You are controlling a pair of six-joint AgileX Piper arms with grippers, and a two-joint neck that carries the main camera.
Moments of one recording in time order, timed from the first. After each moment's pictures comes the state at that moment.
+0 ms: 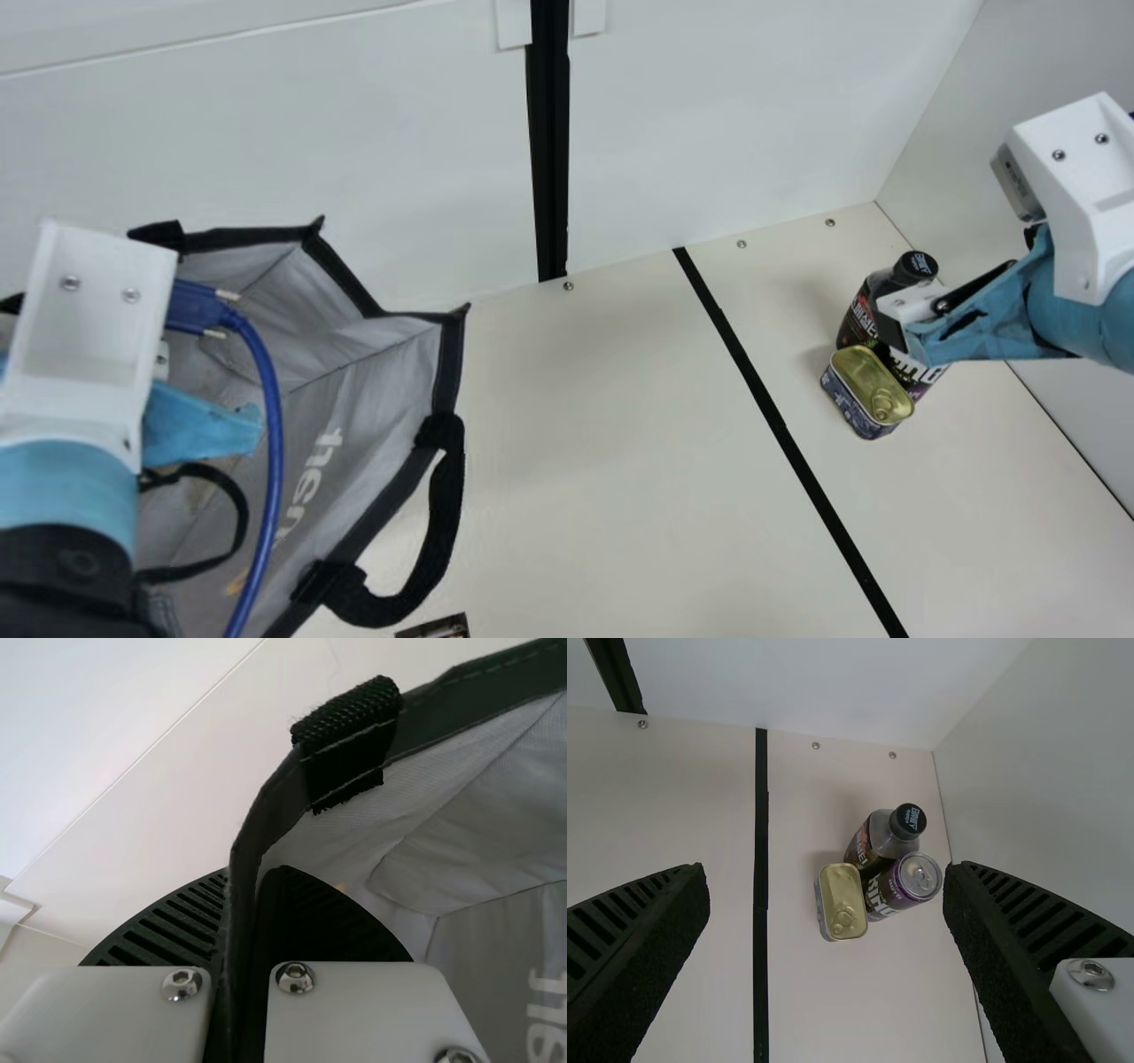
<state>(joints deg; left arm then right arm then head) -52.0 86.2 -96.1 61.0 69.5 -24.3 -19.5 66.5 -92.8 0.0 69.8 -23.4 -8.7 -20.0</state>
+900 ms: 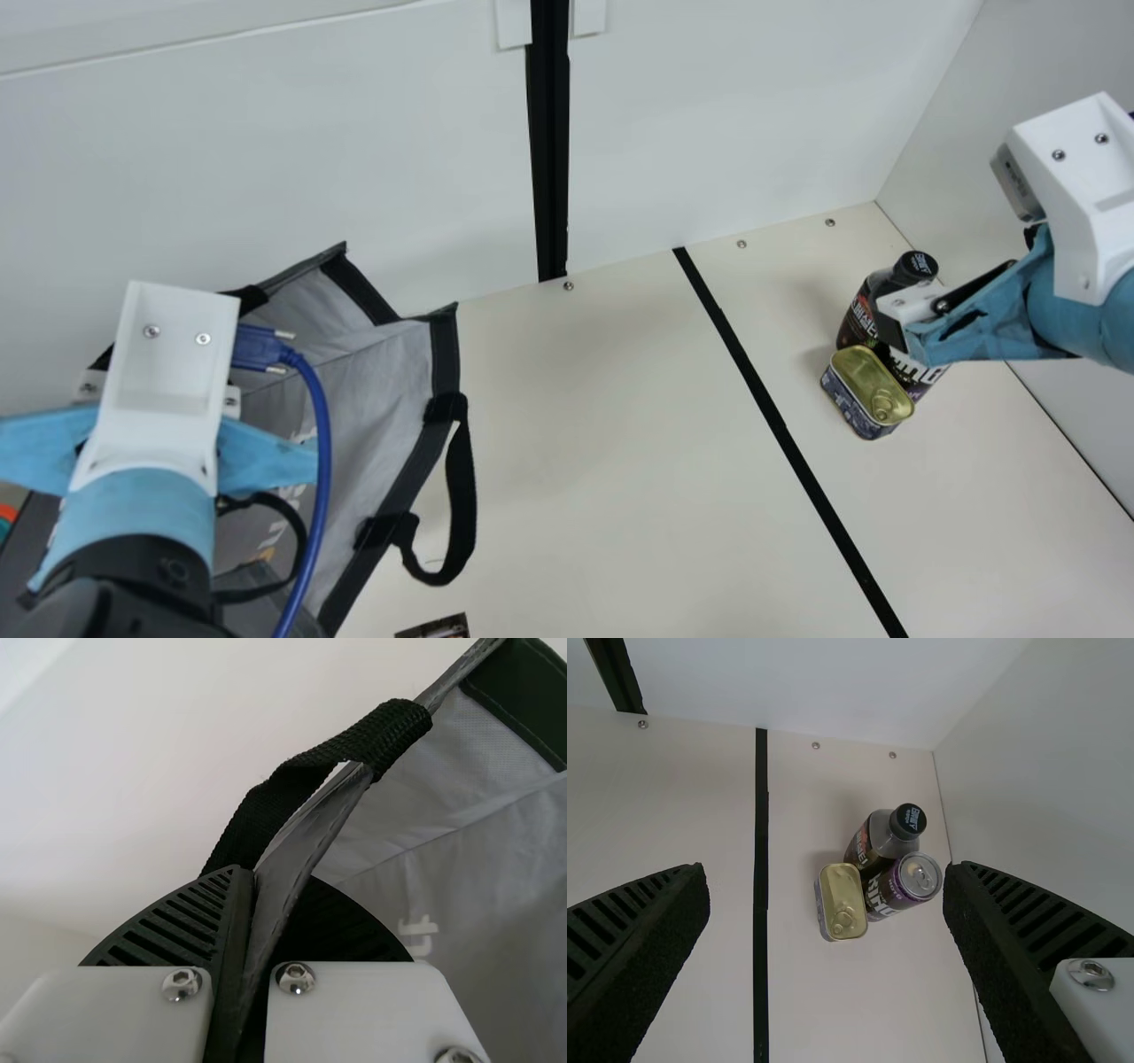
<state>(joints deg) -52.1 86.7 -90.4 54.4 68.2 -32.2 -19.5 66.5 -92.8 0.0 69.8 -23.4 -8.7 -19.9</state>
